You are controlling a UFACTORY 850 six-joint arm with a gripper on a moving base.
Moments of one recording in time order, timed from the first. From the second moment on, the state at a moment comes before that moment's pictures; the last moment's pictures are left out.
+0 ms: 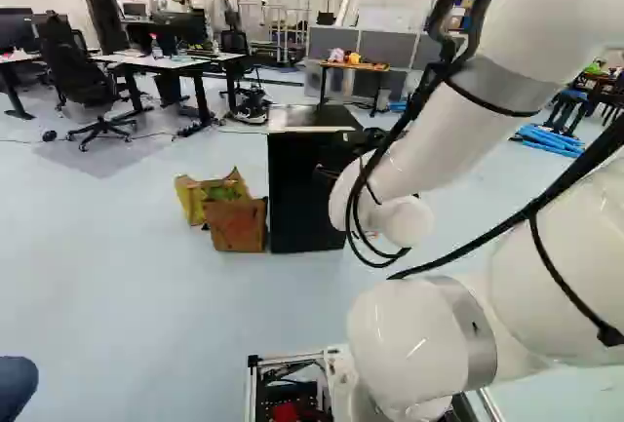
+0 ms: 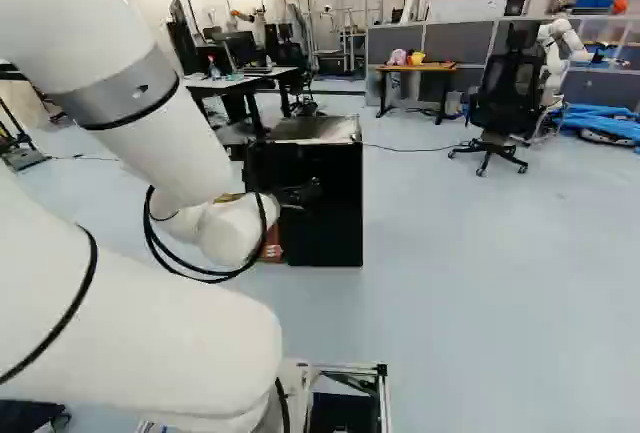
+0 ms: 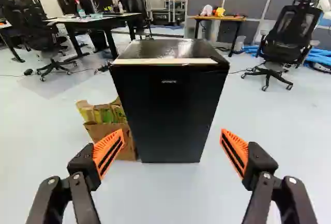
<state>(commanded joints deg) 0.0 16.0 -5.0 0.0 50.0 0.0</state>
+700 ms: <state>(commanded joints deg) 0.0 16.0 -5.0 0.0 50.0 0.0</state>
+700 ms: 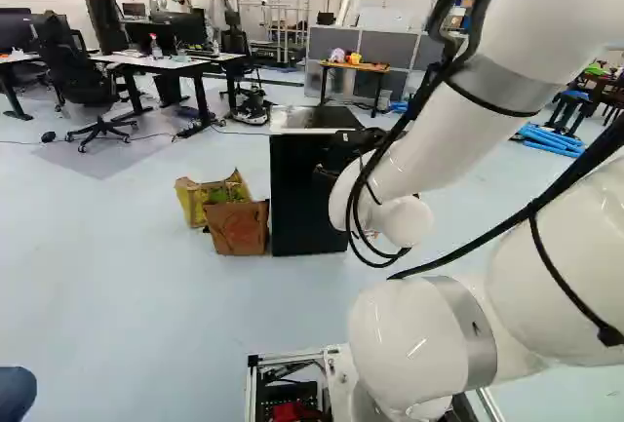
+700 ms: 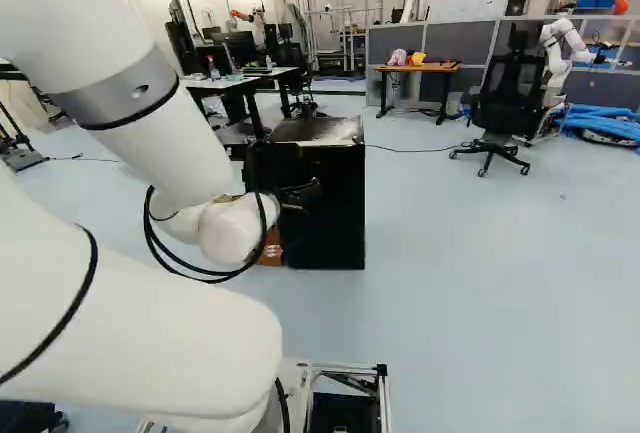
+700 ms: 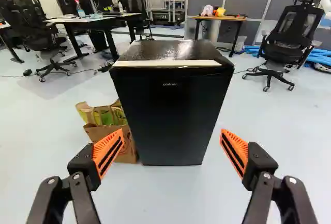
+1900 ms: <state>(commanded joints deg) 0.0 16.0 -5.0 0.0 50.0 0.0</state>
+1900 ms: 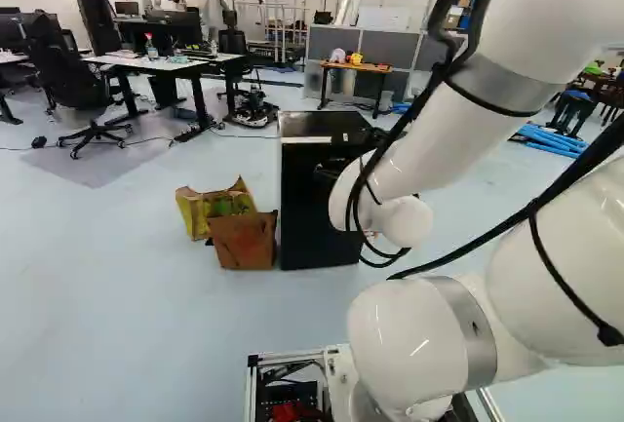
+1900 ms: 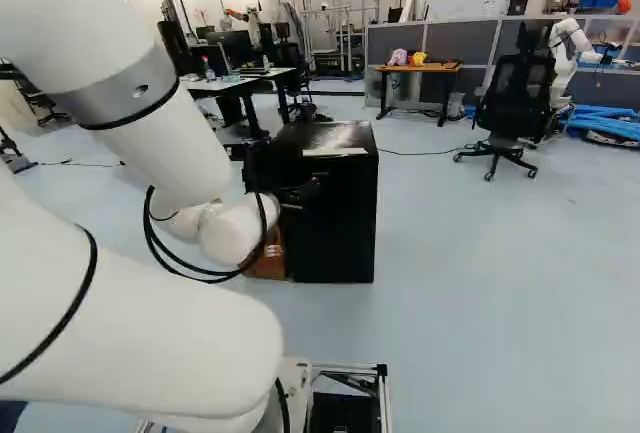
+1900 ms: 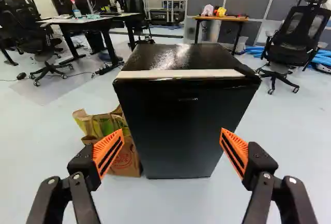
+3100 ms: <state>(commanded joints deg) 0.0 16.0 -5.0 0.0 50.0 0.0</state>
